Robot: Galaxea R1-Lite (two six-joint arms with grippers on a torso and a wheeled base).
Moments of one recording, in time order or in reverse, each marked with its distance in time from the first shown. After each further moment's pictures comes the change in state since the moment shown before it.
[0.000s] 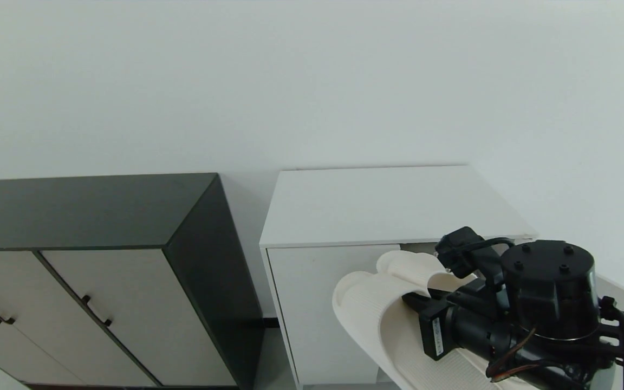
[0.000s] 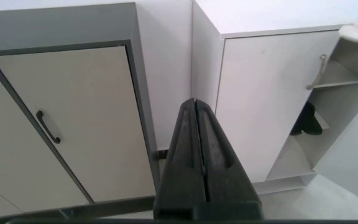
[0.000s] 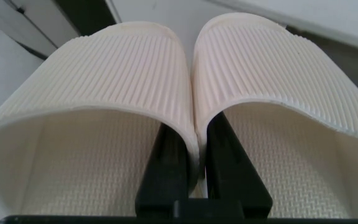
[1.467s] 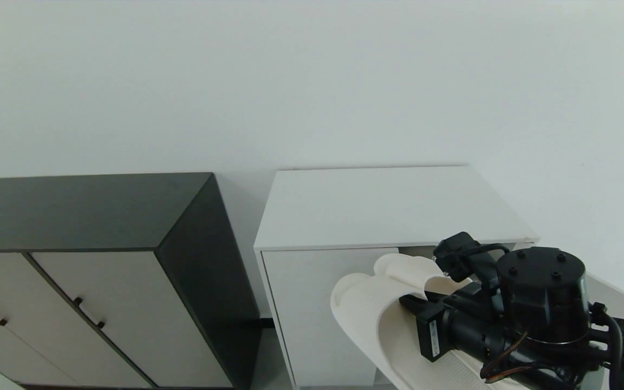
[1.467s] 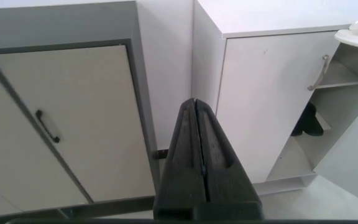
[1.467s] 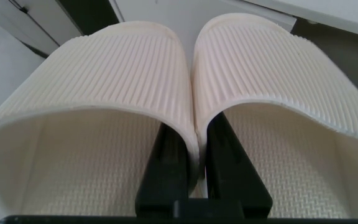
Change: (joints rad) left arm -0.001 0.000 0.000 0.001 0.000 0.001; right arm -0.019 0.032 0.038 -0.084 0.024 0.009
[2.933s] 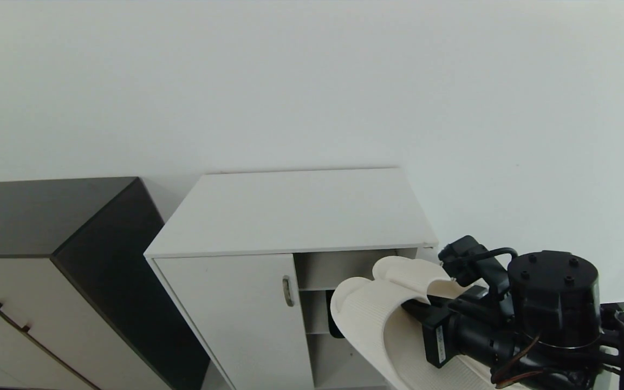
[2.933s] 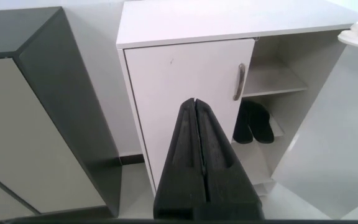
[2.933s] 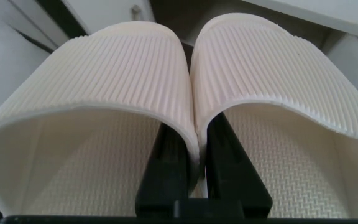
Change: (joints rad) left arm 0.001 0.000 0.000 0.000 0.000 -0.001; right arm 0.008 -0.012 0.039 -0.041 0.054 -0.017
